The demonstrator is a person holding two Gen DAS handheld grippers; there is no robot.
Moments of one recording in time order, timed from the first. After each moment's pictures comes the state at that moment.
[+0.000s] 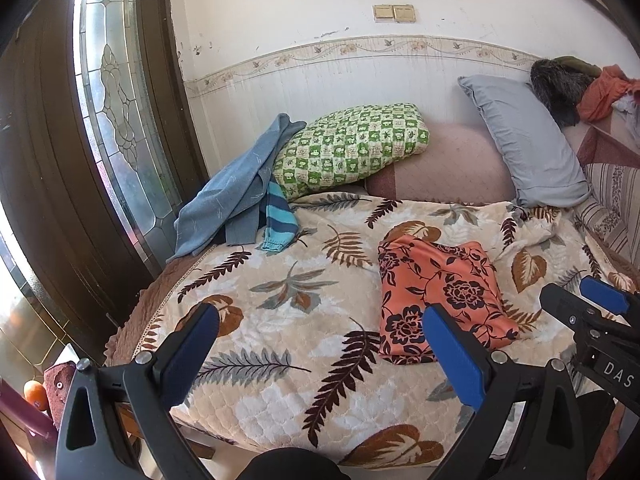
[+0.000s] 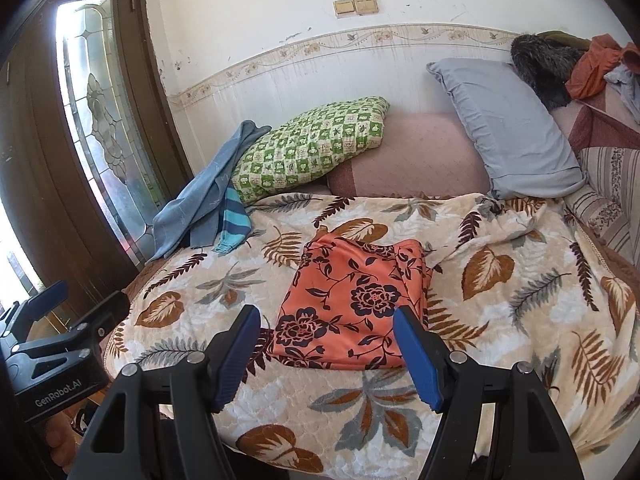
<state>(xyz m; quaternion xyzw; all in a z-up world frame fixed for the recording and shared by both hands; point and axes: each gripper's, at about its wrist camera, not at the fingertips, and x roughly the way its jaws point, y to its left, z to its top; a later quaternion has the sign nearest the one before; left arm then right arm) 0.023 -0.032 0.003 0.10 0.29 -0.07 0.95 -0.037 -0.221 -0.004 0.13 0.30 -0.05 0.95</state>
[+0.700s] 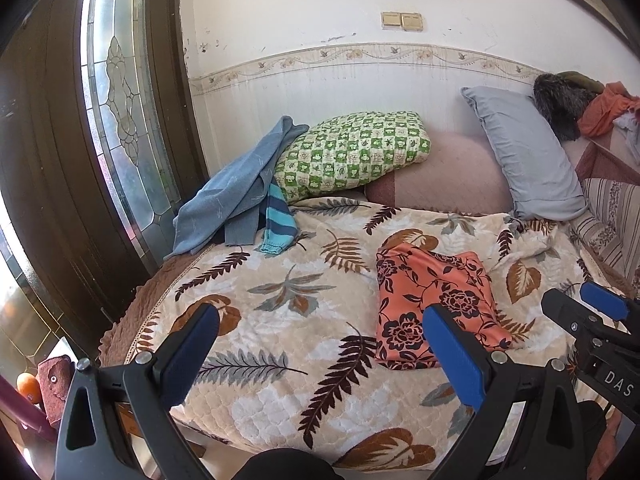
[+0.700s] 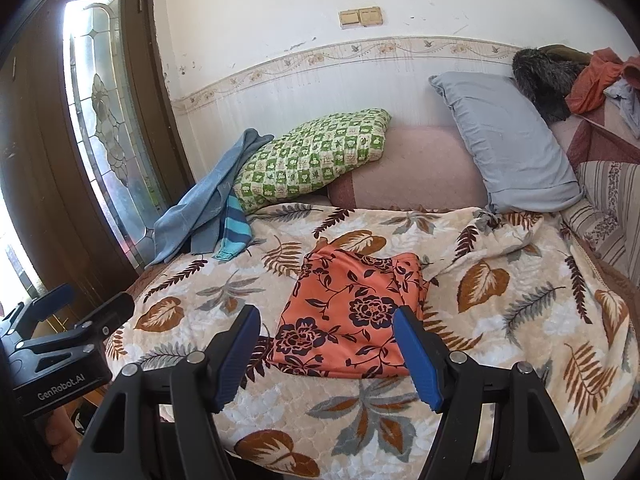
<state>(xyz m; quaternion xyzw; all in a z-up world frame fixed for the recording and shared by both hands) 0.022 -0.021 0.009 0.07 0.29 -0.08 0.95 -0.041 -0.217 0.008 0.11 0.28 -0.05 0.95</state>
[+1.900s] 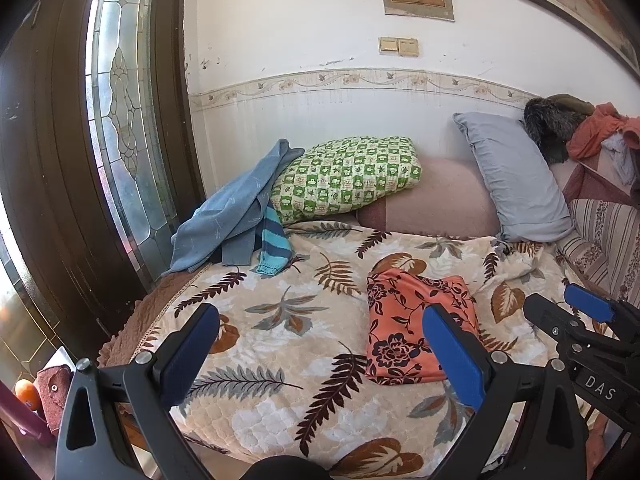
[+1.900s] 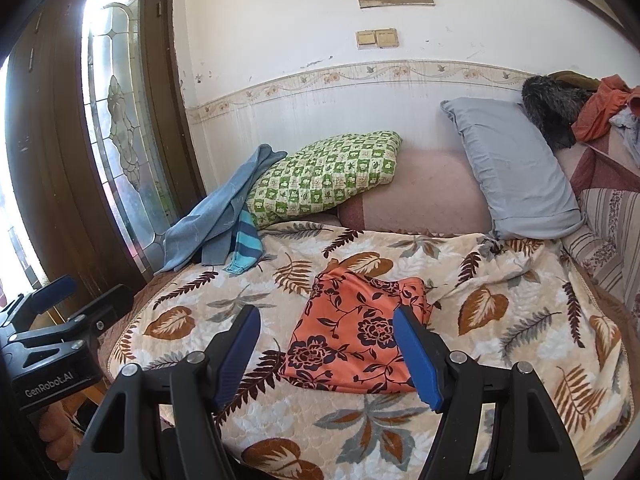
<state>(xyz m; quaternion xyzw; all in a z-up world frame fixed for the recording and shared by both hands) 0.006 -0.012 0.041 0.06 0.26 -0.09 0.96 -0.052 -0.202 0.039 0.09 0.26 -0.04 0.96</state>
